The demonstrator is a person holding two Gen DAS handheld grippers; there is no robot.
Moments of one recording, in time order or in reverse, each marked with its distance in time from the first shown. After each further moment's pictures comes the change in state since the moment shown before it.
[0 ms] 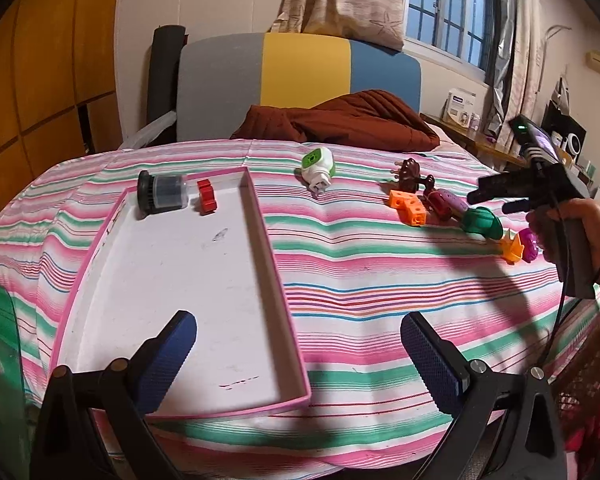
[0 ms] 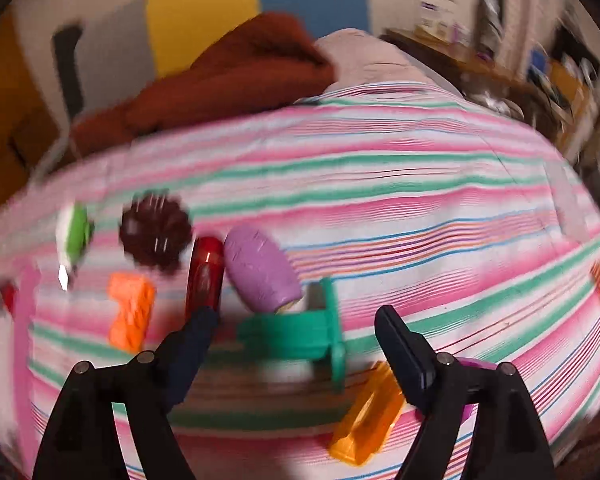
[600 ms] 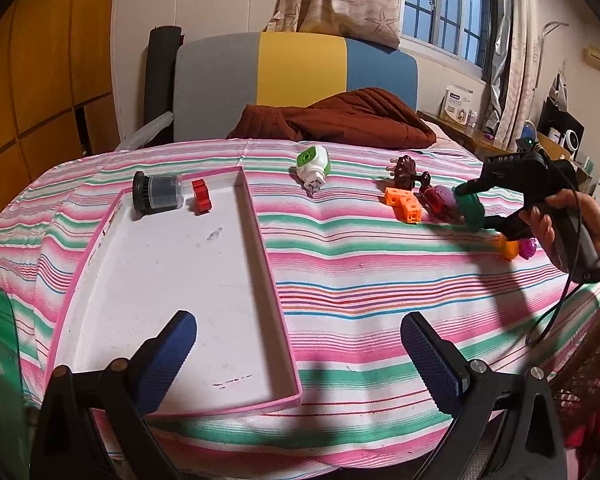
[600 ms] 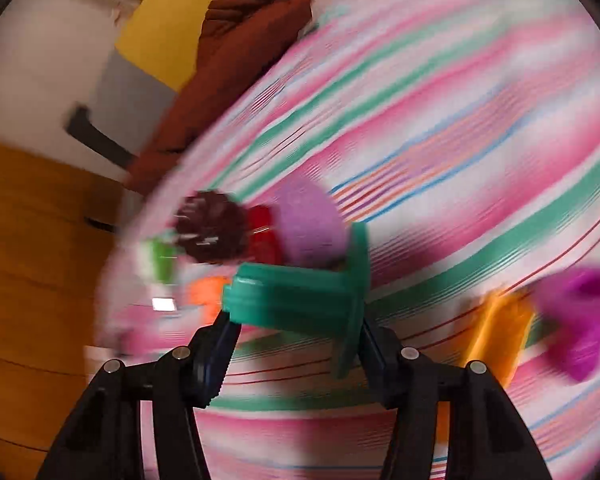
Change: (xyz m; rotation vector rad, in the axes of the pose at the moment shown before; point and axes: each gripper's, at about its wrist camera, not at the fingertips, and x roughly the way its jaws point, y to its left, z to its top) left arm 0.001 -0.005 0.000 0.007 0.001 -0.004; right arm 0.037 -0.051 -0.021 0.498 0.199 0.609
